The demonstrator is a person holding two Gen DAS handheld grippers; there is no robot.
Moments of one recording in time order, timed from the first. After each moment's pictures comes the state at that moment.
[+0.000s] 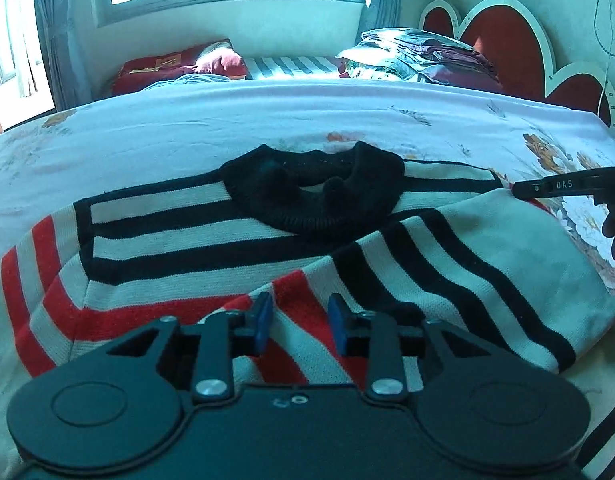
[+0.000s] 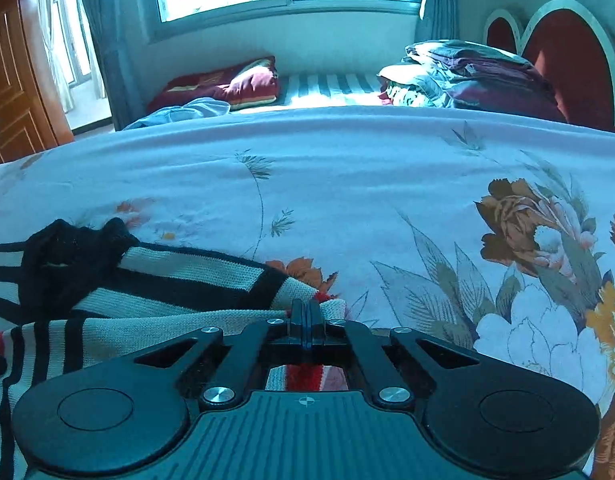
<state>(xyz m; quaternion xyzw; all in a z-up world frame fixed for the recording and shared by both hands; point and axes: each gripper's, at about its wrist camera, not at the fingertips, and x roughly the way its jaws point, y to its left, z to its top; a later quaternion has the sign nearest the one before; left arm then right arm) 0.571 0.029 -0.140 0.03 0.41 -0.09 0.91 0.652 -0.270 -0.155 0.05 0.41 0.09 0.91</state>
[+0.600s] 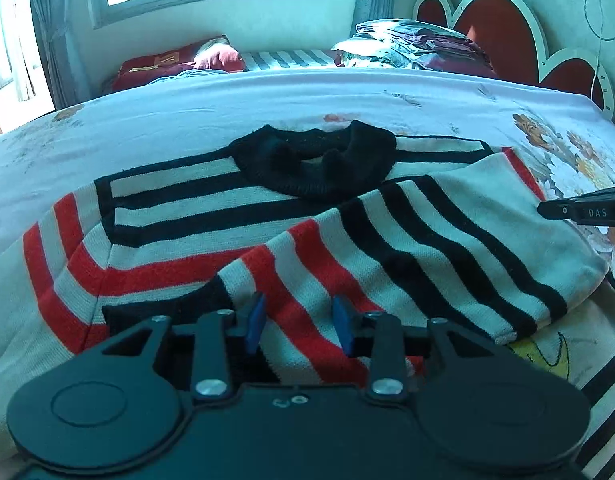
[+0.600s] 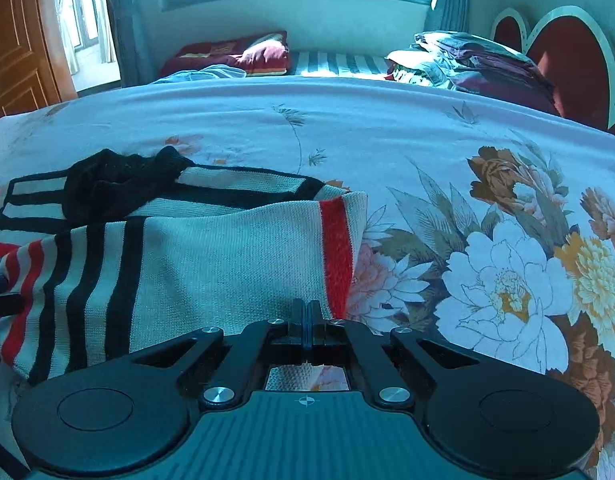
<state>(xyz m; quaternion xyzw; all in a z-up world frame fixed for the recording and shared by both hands) 0.544 0.038 -0.142 0.05 0.42 -0.09 0.90 0.577 -0.242 -0.144 0.01 0.43 0.08 0.90</state>
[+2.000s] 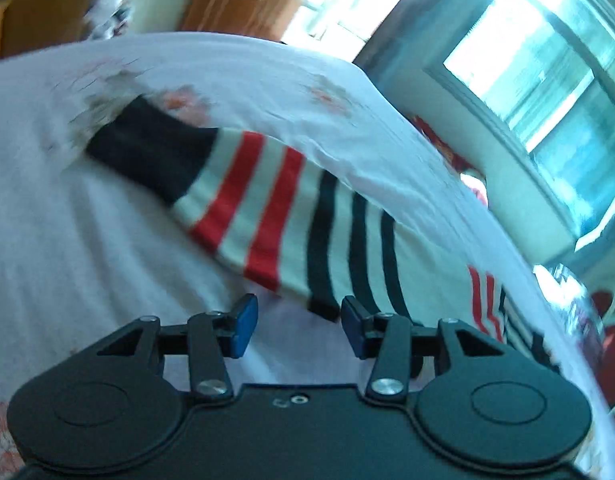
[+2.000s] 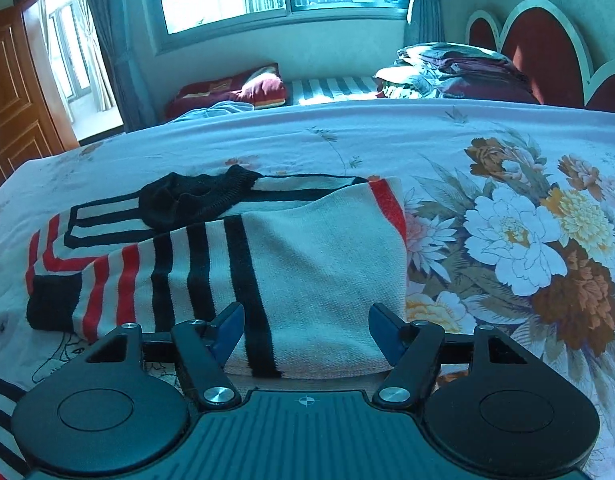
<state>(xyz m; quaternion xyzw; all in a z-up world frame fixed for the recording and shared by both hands) 0.363 0.368 -0.135 -0.38 0.29 0.22 0.85 0.493 -0.190 -0.106 0.07 0.39 0.07 0.91</state>
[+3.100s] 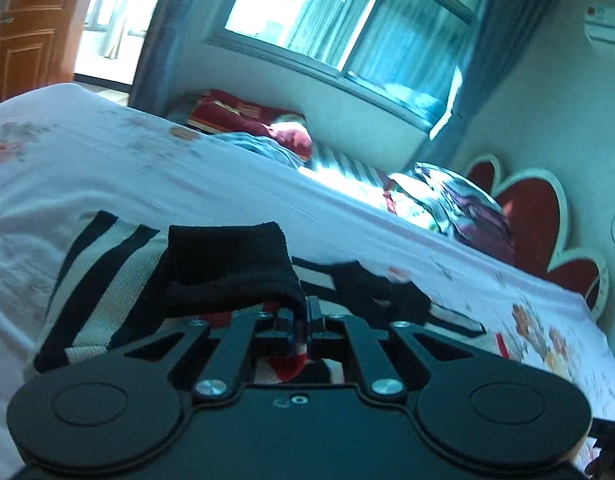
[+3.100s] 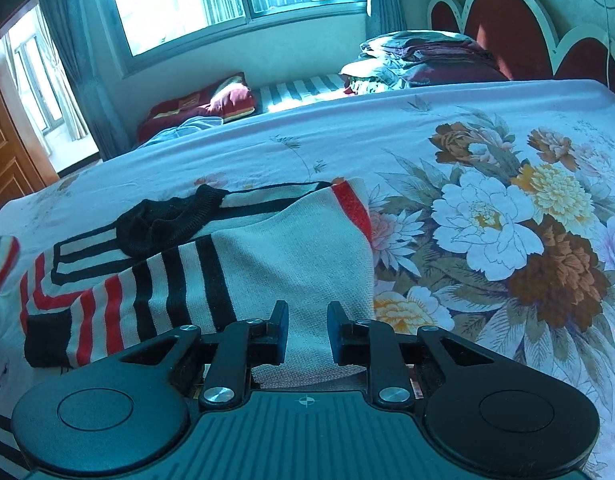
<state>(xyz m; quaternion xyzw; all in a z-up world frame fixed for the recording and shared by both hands) 0.512 0.136 -0.083 -0.17 0.31 -0.04 0.94 0.490 -0.221 -0.098 0.13 0.39 0.02 0.91</state>
